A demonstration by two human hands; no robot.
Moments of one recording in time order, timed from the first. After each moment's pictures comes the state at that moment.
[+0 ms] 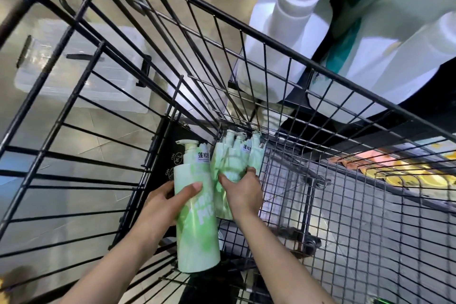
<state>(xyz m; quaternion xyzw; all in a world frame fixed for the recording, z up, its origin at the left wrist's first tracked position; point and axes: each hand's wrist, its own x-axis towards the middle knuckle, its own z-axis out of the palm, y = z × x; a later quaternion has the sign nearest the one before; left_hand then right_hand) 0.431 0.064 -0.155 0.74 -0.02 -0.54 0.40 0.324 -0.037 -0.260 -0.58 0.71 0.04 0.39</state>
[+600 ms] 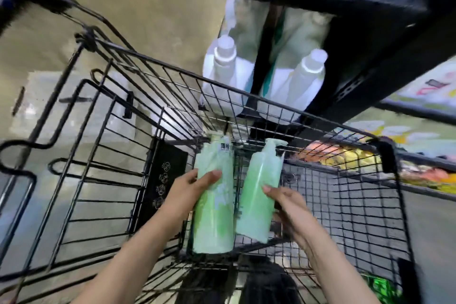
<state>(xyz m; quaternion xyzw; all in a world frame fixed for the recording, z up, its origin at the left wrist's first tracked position) 0.373 0.032 -0.049 0.69 -0.14 -0.59 0.40 0.164 -0.040 -0.071 -0.32 0.61 -0.14 0.71</state>
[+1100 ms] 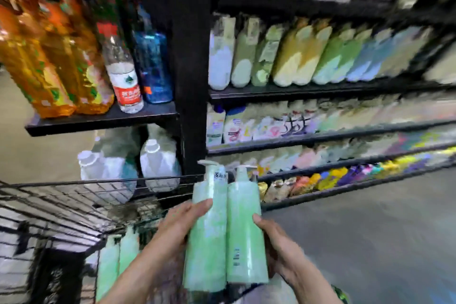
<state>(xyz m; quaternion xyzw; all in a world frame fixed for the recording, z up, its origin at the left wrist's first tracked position) 0.129 0.009 0.144 0.54 -0.33 -0.67 0.37 -0.076 0.020 0.121 -0.27 0.56 -0.35 0.70</state>
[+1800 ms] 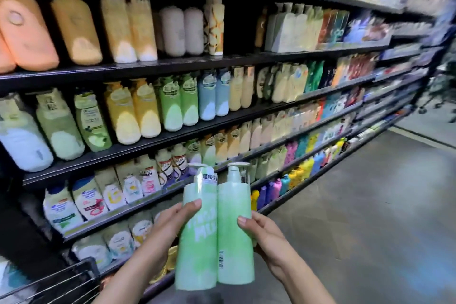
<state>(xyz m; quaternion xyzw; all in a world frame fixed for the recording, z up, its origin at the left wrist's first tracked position) -0.246 -0.056 0.223 0.44 -0.52 -0.66 0.34 -0.438 0.016 0.193 -0.36 0.53 -0.52 0.56</state>
